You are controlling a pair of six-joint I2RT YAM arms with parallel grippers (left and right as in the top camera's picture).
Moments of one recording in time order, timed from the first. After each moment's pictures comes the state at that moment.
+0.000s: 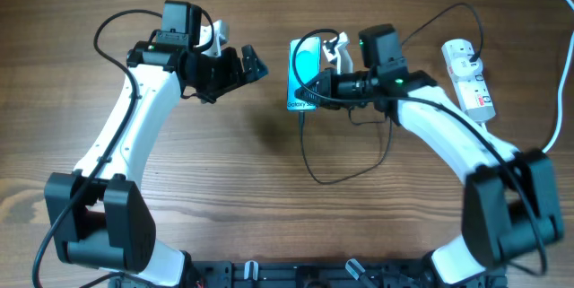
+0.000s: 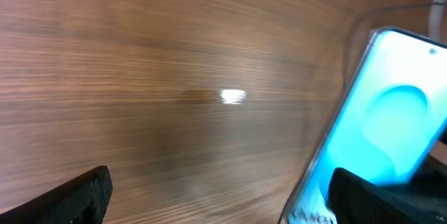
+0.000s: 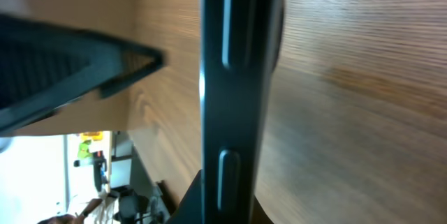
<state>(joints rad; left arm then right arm) -0.14 1.70 1.35 -0.81 0.48 -0.42 0.35 1.74 1.10 -0.26 -0.83 0.53</state>
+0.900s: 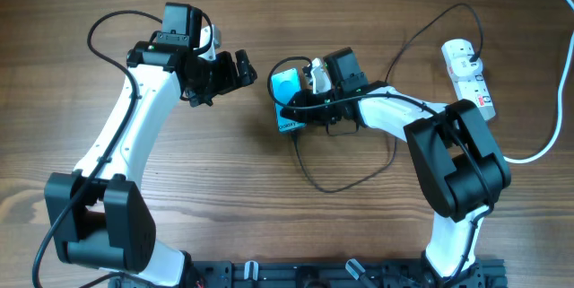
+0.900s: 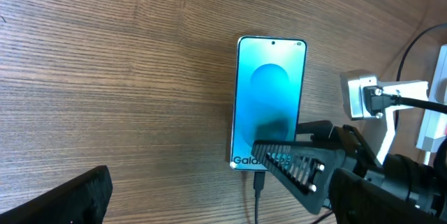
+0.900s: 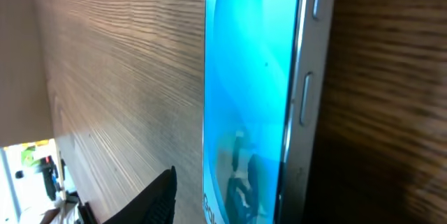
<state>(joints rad) -0.14 1.70 1.35 -0.85 0.34 -0.42 0.44 2.03 1.10 -0.11 -0.68 0.51</state>
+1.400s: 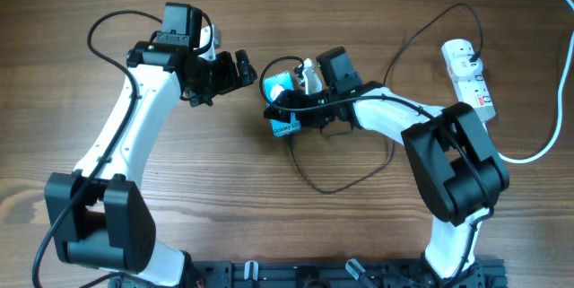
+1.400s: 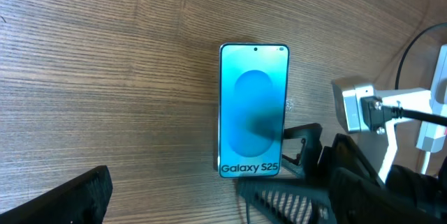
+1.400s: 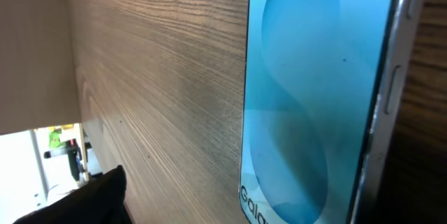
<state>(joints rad) -0.14 1.70 1.35 -0.85 0.34 -0.42 0.48 2.02 1.12 -0.11 -0.75 0.55</state>
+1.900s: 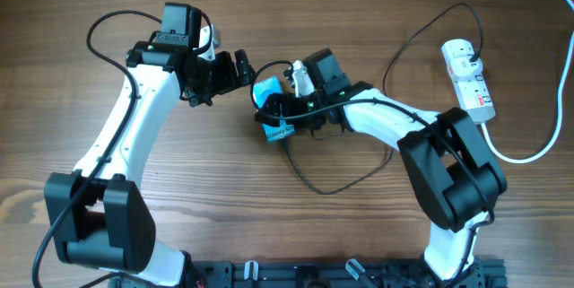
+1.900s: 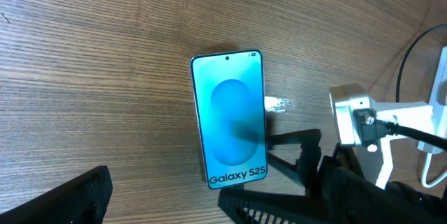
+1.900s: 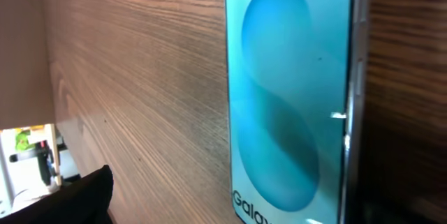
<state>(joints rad) -0.14 1.70 1.35 -0.85 0.33 -0.42 0.53 2.00 1.15 -0.18 -0.63 0.54</state>
